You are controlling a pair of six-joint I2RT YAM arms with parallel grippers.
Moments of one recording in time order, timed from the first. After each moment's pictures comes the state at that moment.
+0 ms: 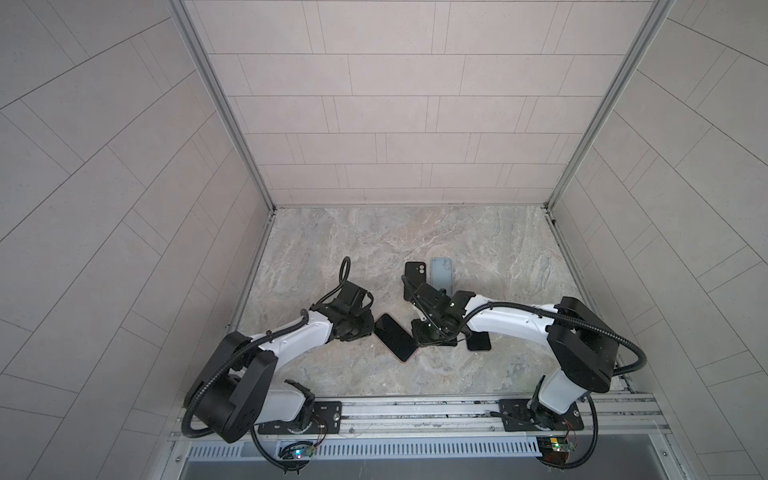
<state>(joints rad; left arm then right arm) -0.50 1.34 0.56 -0.35 0.16 -0.73 0.89 1.66 1.01 -0.56 -0.22 0.74</state>
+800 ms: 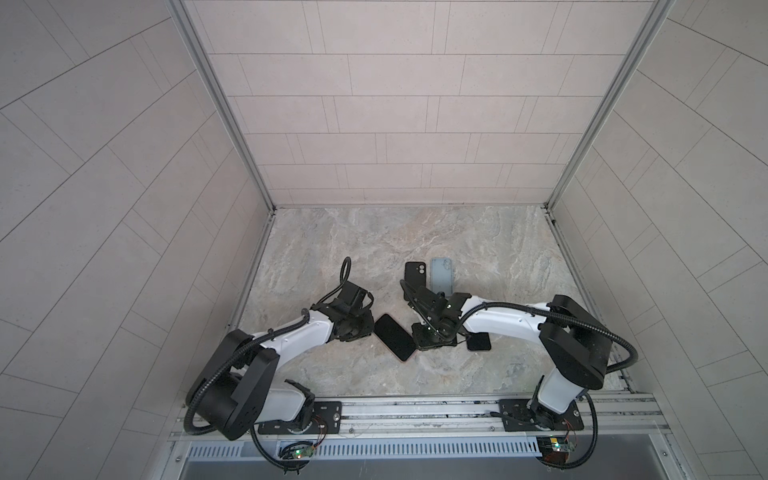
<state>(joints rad) -0.50 1.35 0.56 -0.34 0.16 -0.71 0.90 1.70 1.00 -0.58 -0.21 0.74</state>
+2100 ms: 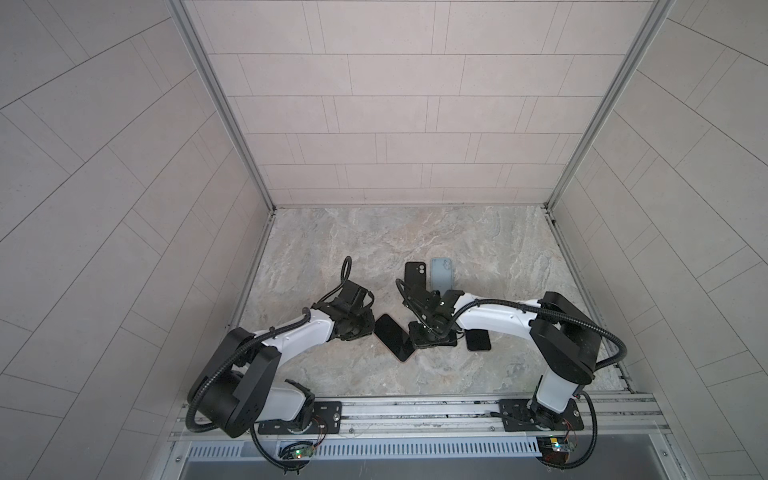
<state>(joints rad) -0.50 1.36 0.57 -0.34 0.18 -0.71 0.91 1.76 1.07 -0.63 -0.18 0.77</state>
